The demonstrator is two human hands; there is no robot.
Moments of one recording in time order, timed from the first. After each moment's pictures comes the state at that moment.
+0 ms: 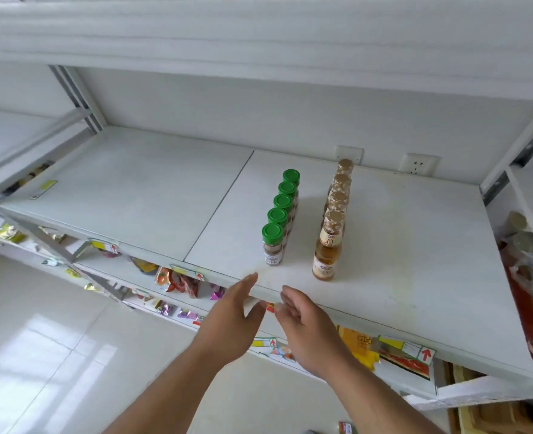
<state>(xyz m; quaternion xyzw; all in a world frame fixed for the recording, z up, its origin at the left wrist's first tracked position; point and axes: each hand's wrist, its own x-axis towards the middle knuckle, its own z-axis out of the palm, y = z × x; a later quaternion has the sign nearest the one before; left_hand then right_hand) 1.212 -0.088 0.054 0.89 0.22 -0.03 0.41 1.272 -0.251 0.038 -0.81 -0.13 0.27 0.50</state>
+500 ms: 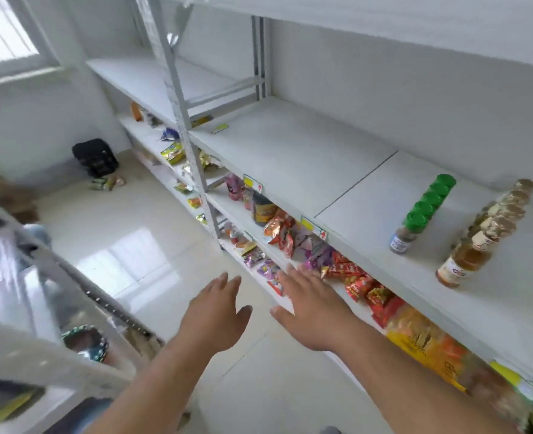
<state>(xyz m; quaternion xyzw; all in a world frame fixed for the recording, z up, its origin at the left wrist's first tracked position) 0.966 -0.011 0.060 0.88 0.43 -0.07 0.19 1.135 -0.136 0.079 -0.79 -0.57 0.22 0.06</state>
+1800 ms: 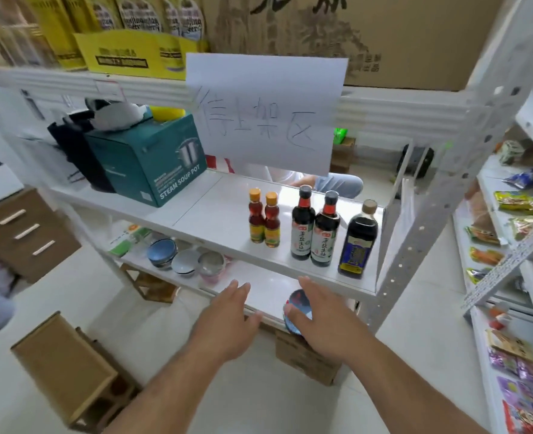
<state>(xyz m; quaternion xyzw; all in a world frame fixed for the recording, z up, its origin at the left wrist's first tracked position) 0.492 -0.232 0.088 0.49 0.84 0.12 0.21 0.683 -0.130 0.089 -0.44 -0.83 0.34 0.06</state>
